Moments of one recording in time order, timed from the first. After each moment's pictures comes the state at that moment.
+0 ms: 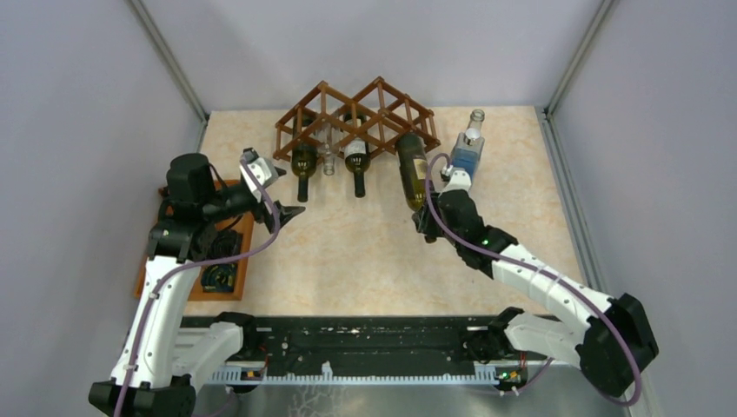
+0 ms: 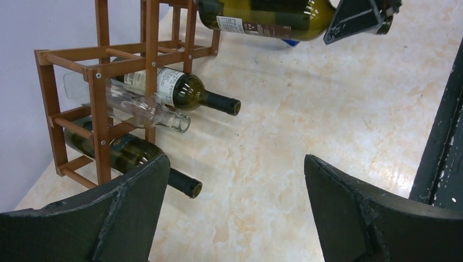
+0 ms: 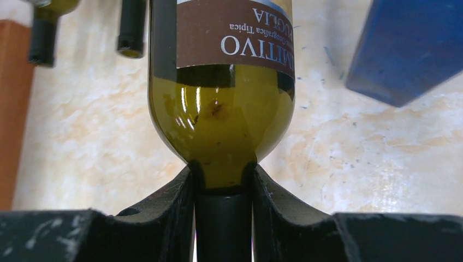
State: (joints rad) left arm -0.14 0.89 1.07 -0.53 0.80 0.51; right arm 0.65 1.08 0.67 -0.14 0.26 0.57
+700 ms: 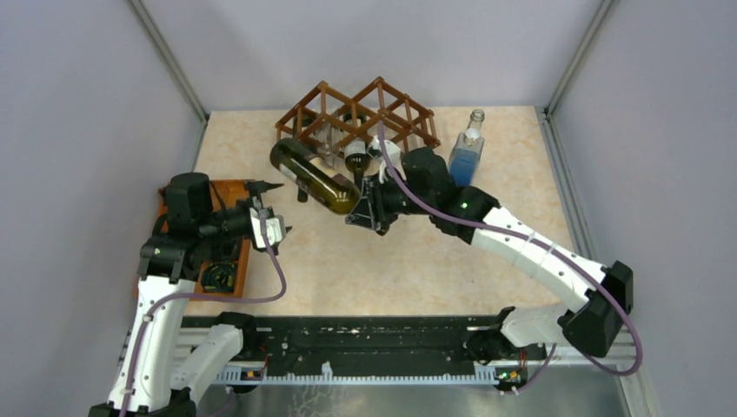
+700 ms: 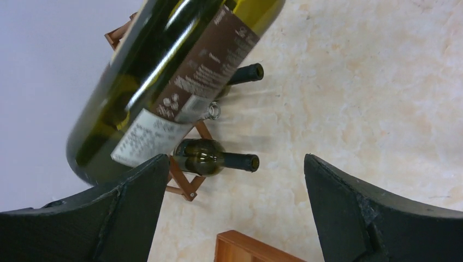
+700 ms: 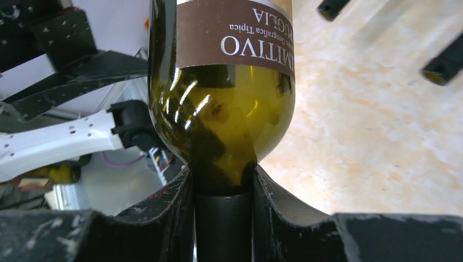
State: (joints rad) left arm -0.14 0.82 1.08 -0.82 0.81 1.23; right arm 0.82 1.25 1.20 -0.37 -0.33 0.44
